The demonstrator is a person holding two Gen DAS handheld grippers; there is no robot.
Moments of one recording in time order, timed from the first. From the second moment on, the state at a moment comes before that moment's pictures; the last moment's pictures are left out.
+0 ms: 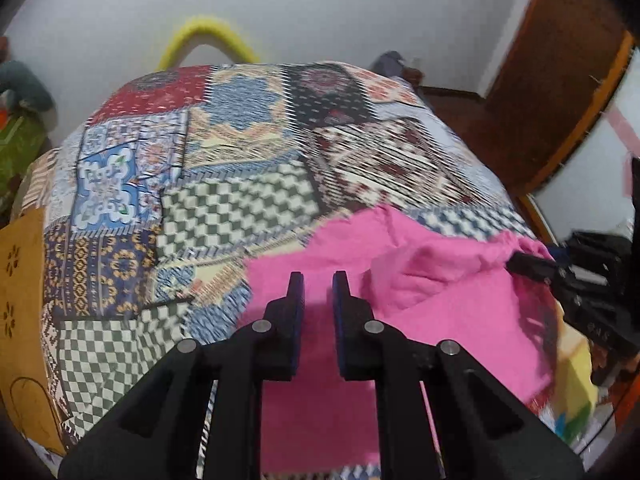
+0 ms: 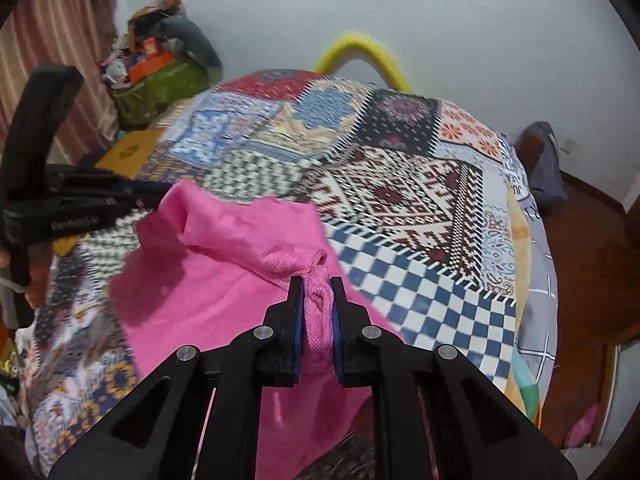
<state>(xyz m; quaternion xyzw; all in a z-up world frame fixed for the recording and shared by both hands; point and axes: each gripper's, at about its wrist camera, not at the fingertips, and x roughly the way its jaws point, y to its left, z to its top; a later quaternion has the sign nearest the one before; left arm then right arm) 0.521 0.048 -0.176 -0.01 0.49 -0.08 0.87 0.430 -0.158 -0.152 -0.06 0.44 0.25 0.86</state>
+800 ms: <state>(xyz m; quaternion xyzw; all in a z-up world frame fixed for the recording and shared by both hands) 0.496 0.098 -0.250 -0.13 0.54 -0.07 0.83 0.391 -0.208 -0.202 0.07 0.51 0.21 0.83</state>
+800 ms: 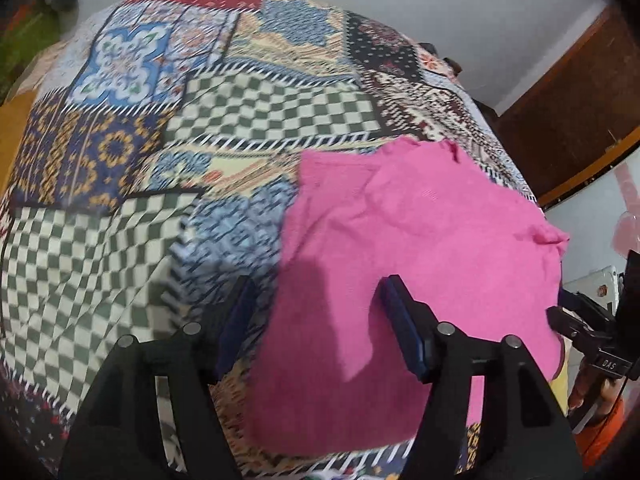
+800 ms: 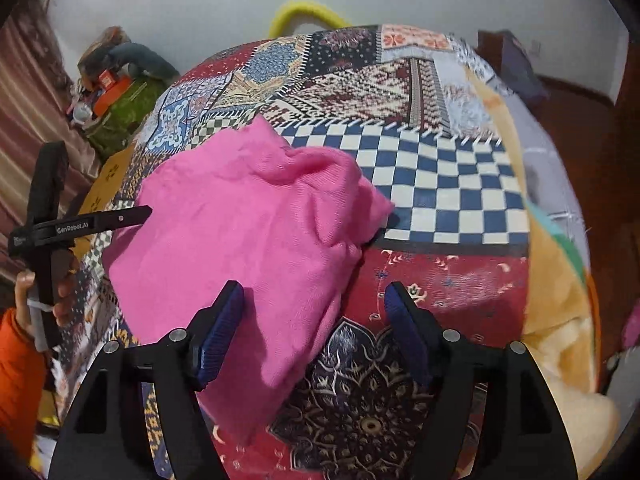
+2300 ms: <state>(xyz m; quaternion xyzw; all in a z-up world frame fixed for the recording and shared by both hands) 0.307 0.148 -0.175 -0.15 0.48 -0.07 0.86 0.294 -0.100 -0.145 0.06 0.47 0.36 0.81</state>
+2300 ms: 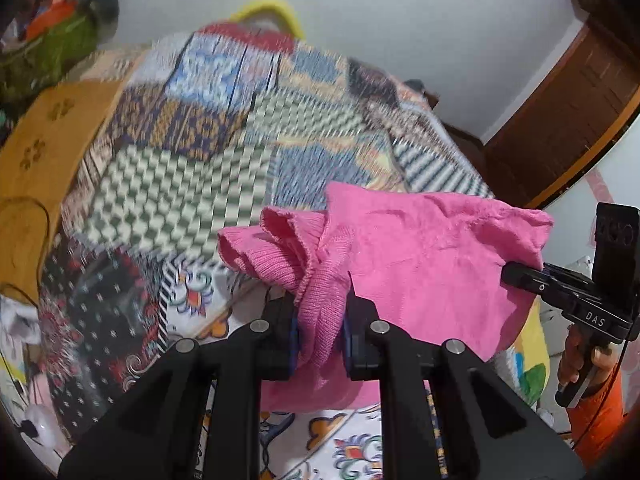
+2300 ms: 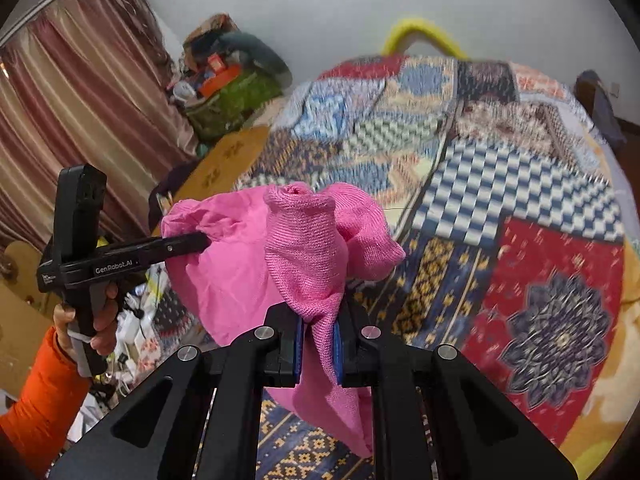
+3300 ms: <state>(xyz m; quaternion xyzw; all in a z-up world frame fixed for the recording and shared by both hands) 0.331 0.127 -0.195 -0.06 0.48 -0.07 0.87 0.315 -0.052 -0.163 -0.03 0.45 0.37 0.81</state>
